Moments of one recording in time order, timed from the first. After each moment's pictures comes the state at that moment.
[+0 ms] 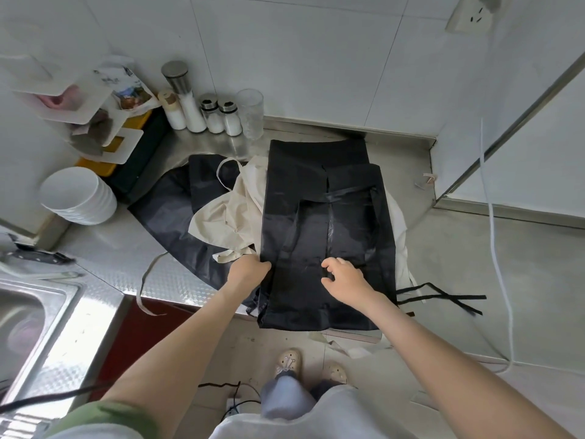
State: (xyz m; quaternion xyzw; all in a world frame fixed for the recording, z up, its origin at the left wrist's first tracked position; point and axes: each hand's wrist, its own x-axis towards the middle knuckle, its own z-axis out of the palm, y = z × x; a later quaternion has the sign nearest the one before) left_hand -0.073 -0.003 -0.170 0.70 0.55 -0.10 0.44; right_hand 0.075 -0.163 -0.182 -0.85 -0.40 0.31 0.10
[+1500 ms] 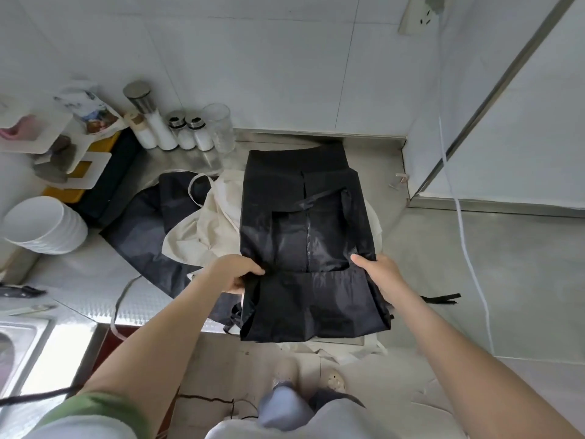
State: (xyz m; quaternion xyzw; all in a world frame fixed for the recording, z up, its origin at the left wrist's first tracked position) left_hand -0.027 0.008 -0.148 0.52 0.57 -0.19 0.61; right_hand 0.167 -0.224 -0.188 -0.82 0.00 0.37 0.43
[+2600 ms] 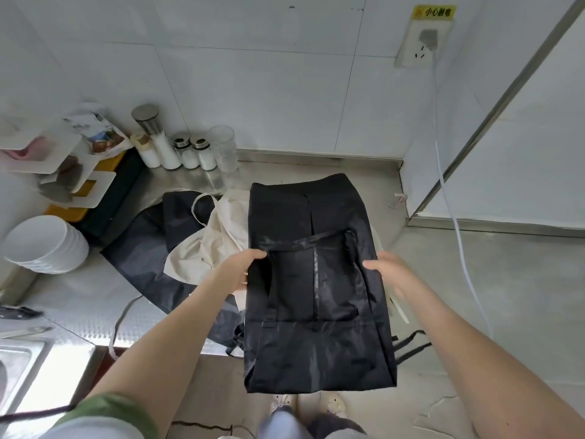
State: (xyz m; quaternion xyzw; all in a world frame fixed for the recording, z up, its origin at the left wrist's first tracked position) left_hand -0.007 0.026 -0.127 0.50 0.56 -0.09 0.66; right_hand 0.205 -0.208 -0.157 -0.83 -0.02 0.40 0.39
